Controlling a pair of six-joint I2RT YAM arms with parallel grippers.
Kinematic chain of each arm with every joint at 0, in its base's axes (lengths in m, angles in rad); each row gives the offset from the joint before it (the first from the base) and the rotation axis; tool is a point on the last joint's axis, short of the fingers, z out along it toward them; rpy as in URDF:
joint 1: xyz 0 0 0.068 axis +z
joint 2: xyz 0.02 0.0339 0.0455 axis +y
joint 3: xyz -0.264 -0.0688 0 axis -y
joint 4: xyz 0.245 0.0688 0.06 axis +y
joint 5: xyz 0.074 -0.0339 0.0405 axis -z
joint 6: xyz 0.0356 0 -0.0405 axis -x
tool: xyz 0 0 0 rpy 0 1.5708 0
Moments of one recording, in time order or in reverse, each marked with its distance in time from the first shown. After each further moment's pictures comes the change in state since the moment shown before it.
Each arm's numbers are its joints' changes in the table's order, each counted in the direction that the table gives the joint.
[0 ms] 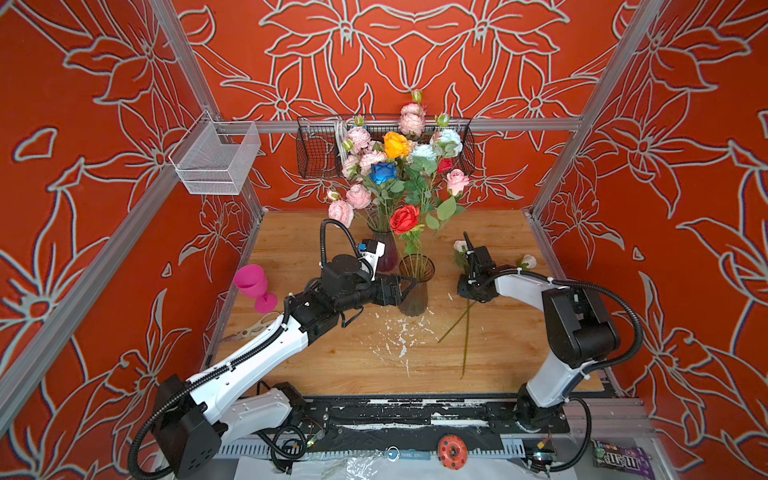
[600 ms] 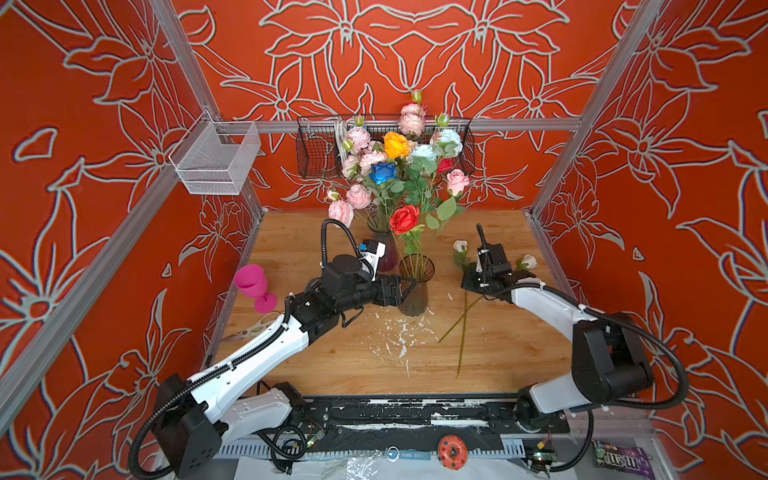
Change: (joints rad) left arm 0.000 0.004 0.000 0.004 -0.001 -0.008; right arm 0.000 -0.281 -0.080 -0.059 -0.056 -0.015
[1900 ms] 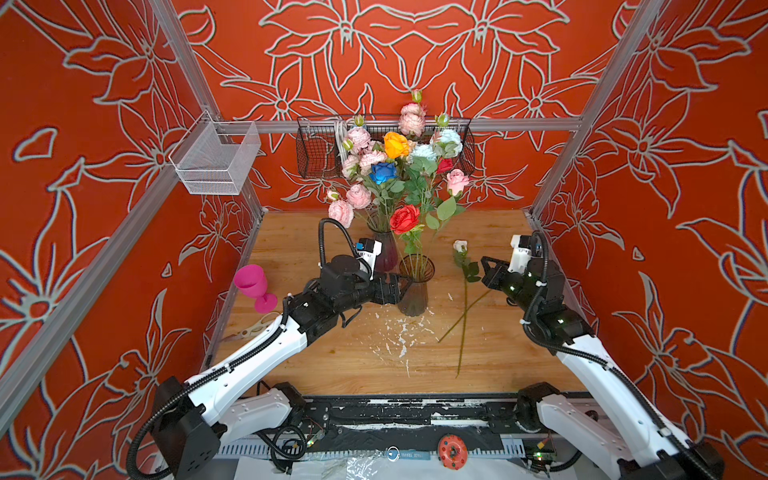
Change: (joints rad) left arm 0.000 -0.020 0.000 0.010 -0.081 -0.032; right arm 0.000 -0.588 -0.162 -0.193 -0.076 -0.045
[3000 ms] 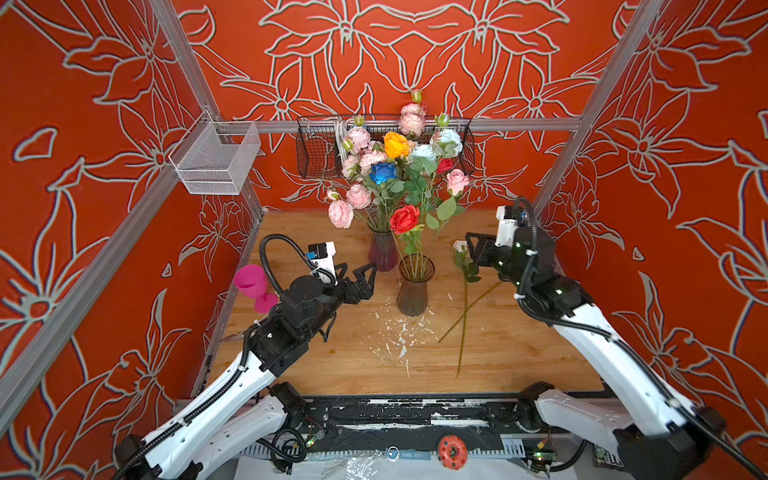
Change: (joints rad) left arm 0.022 -0.300 -0.120 -0.019 -0.369 -0.007; right arm 0.119 0.286 0.362 0.249 0.143 0.104
